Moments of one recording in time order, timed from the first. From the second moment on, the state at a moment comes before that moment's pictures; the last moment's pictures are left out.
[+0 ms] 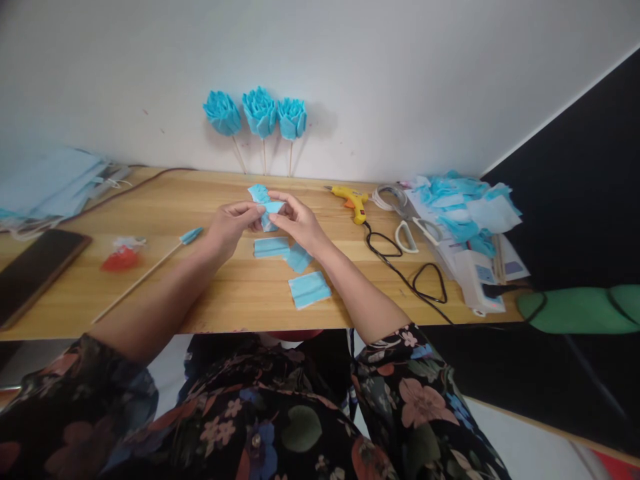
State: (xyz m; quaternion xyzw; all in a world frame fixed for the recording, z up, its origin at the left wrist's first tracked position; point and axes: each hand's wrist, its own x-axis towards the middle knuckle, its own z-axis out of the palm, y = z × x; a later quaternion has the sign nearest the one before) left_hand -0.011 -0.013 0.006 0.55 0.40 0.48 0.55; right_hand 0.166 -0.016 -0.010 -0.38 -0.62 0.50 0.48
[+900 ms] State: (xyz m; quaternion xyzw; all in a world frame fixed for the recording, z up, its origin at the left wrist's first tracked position) left_hand -0.015 -0.001 -0.009 0.62 0.46 0.44 0.47; right_hand 0.201 -0.003 0.006 -0.44 -0.79 0.28 0.33
